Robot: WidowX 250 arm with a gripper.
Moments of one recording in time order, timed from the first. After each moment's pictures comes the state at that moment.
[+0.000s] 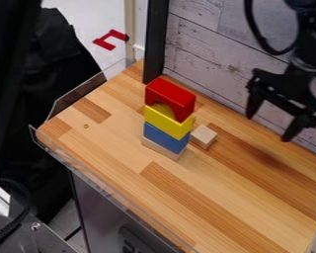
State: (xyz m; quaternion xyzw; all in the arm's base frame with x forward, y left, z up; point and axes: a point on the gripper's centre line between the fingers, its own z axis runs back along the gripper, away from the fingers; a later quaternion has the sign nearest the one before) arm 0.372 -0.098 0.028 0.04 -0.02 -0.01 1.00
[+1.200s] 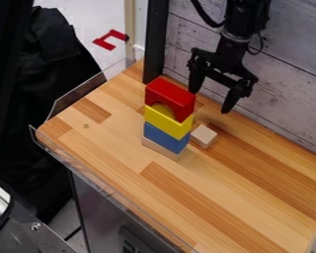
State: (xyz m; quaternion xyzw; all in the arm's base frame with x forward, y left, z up) arm 0.373 -0.014 0.016 0.04 0.05 0.03 1.00
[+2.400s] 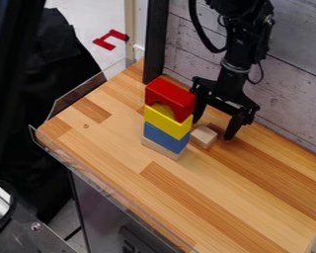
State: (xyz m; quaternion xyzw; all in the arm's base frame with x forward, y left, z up) arm 0.355 -0.032 -0.013 0.03 0.06 0.03 1.00
